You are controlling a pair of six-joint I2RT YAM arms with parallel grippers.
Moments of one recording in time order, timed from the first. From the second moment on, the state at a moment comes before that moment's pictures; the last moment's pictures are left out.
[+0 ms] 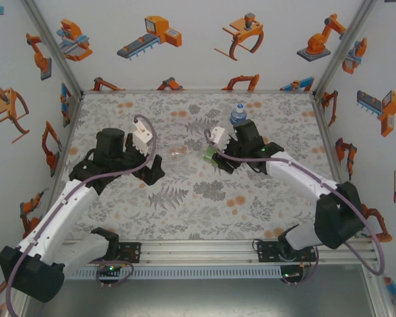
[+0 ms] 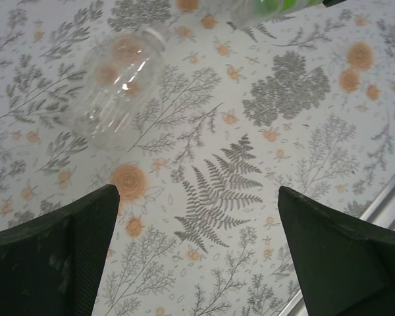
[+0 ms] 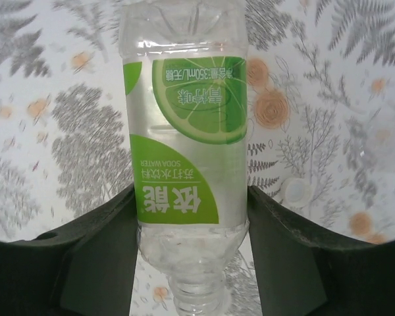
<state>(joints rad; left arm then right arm) -0.44 1.00 0.92 -0.57 0.40 0.21 0.59 1.38 1.00 -0.41 -0.31 -0.61</state>
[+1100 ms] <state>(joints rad) -0.77 1.35 1.21 -0.70 0.69 0.21 1.14 1.09 0.93 -0.41 -0.03 -1.31</state>
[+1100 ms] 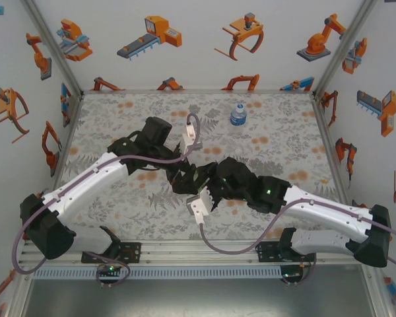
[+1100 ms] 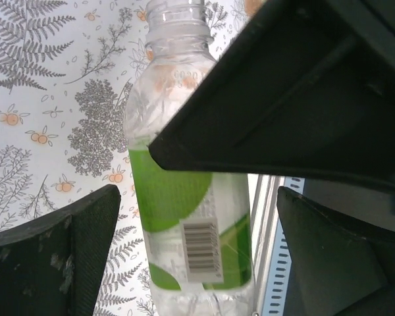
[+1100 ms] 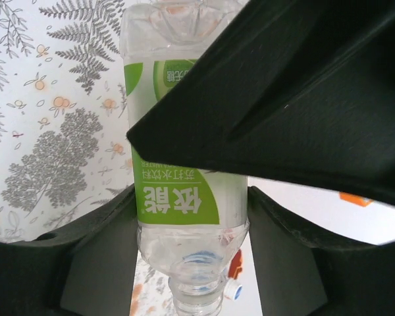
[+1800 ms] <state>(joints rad) -0.77 1.40 1.25 -0.79 0.73 0.26 1.17 1.07 0.93 -0.35 0.03 -1.37</state>
